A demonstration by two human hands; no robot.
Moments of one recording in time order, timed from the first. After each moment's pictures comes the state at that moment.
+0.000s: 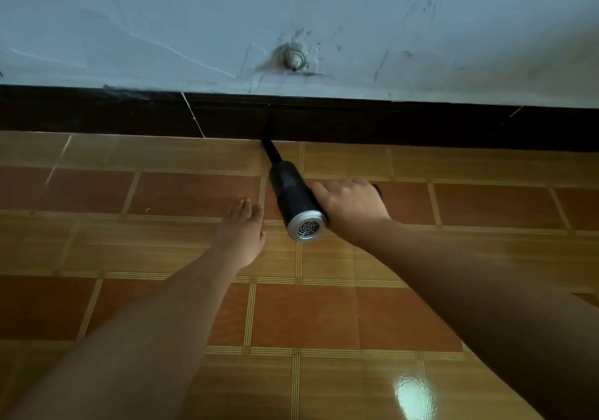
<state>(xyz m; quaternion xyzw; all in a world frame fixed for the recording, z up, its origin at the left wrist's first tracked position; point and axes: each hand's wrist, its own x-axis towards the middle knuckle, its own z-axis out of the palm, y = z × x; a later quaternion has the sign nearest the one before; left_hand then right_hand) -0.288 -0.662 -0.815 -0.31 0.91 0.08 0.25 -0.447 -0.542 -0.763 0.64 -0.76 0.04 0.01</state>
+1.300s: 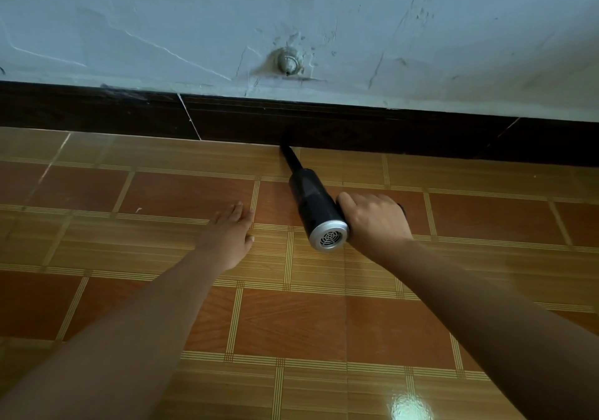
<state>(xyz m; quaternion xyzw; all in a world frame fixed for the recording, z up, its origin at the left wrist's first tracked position) -0.285 -0.664 -0.824 -0.34 0.91 0.08 0.25 -0.479 -0.504 -0.789 0.61 -0.78 0.09 0.09</state>
